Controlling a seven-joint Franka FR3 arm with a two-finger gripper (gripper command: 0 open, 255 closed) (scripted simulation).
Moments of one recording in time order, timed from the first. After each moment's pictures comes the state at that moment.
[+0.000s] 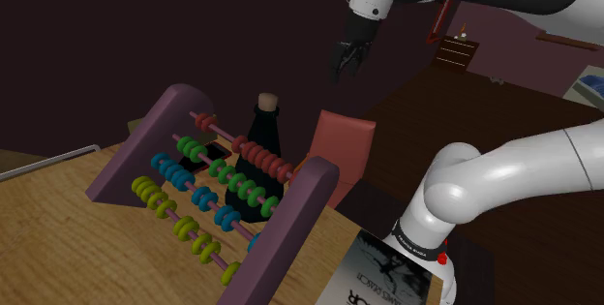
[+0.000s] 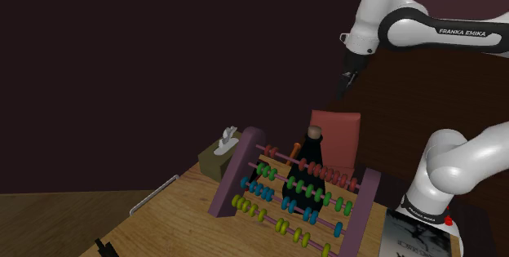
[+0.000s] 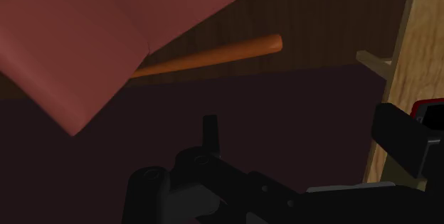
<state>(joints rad) 0.00 -0.77 0.00 -2.33 -0.05 1.69 0.06</state>
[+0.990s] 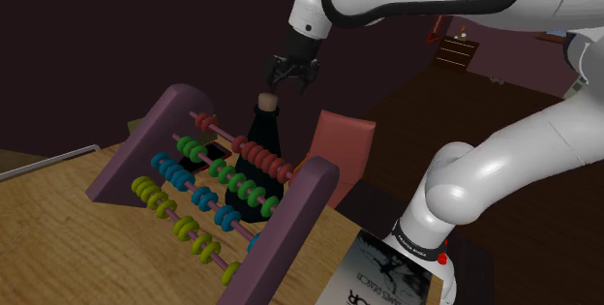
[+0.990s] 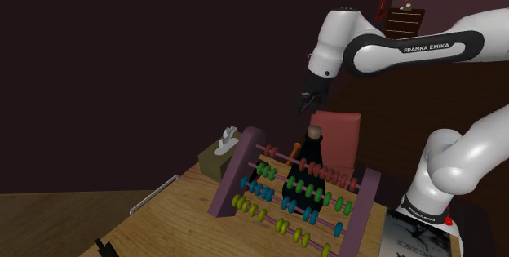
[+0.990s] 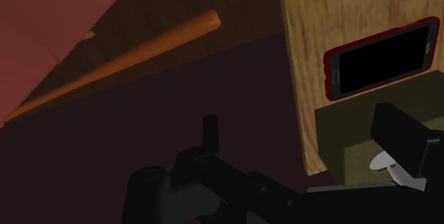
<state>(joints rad) 0.04 -0.54 0.20 -2.31 0.14 1.98 0.41</state>
